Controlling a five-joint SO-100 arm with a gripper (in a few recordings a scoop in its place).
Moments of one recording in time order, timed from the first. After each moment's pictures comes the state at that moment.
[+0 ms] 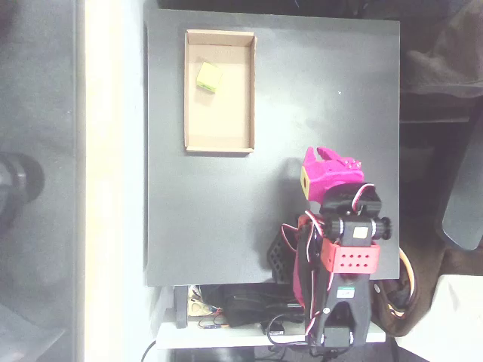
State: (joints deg) arm 0.4 177.5 161.8 72.6 84.9
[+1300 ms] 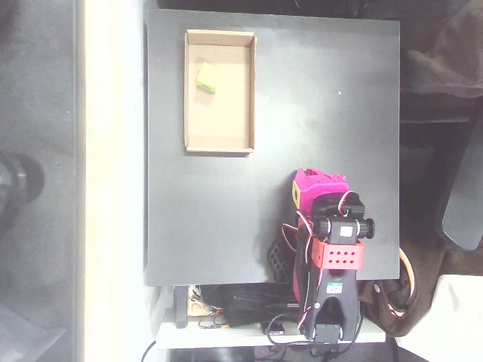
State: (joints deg) arm 0.5 190.9 180.1 79.3 85.8
